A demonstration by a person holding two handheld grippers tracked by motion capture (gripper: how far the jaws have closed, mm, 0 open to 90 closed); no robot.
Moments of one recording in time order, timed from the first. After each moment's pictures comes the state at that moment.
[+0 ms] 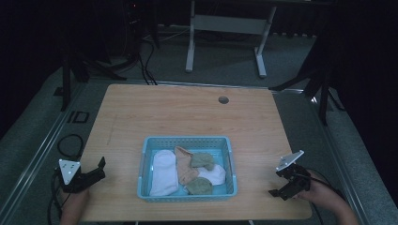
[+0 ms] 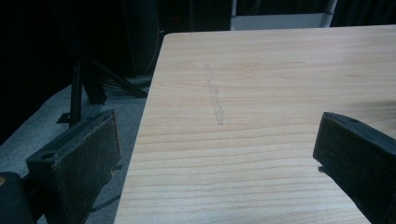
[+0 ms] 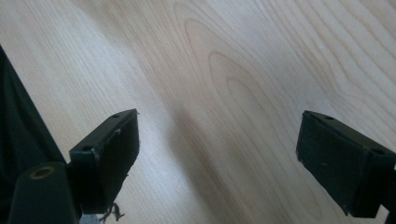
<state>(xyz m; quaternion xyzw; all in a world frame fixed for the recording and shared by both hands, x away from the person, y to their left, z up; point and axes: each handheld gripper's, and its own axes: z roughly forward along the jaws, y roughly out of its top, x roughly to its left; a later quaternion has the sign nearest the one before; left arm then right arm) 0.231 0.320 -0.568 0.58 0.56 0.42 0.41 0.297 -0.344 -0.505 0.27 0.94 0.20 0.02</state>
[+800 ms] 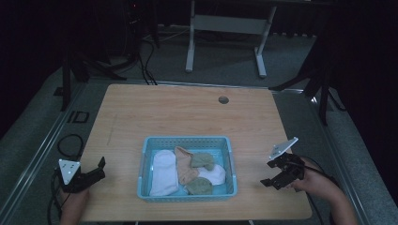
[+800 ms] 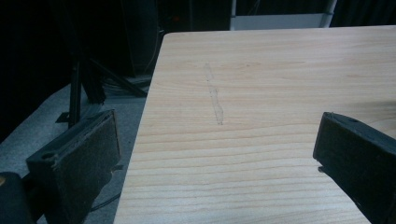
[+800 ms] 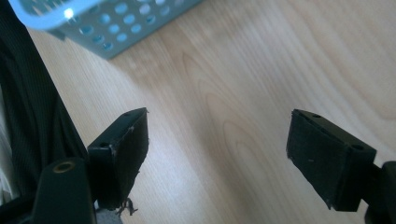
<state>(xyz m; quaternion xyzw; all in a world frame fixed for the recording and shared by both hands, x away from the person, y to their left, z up) 0.231 0.320 -0.568 0.58 0.57 0.42 0.41 0.307 -0.306 -0.457 0.24 0.95 0.21 0.03</state>
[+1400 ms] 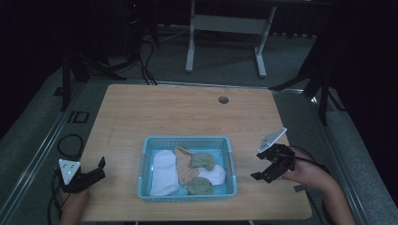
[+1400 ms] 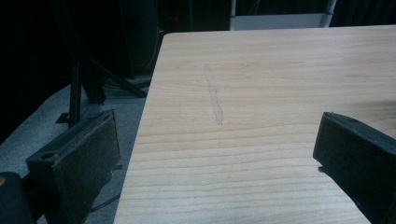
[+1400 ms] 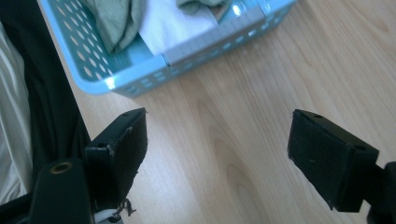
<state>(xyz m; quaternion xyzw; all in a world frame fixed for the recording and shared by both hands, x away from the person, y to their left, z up) 0.231 0.320 -0.568 0.58 0.56 0.42 0.41 0.314 -0.263 -0.422 0.19 0.96 0.22 0.04</state>
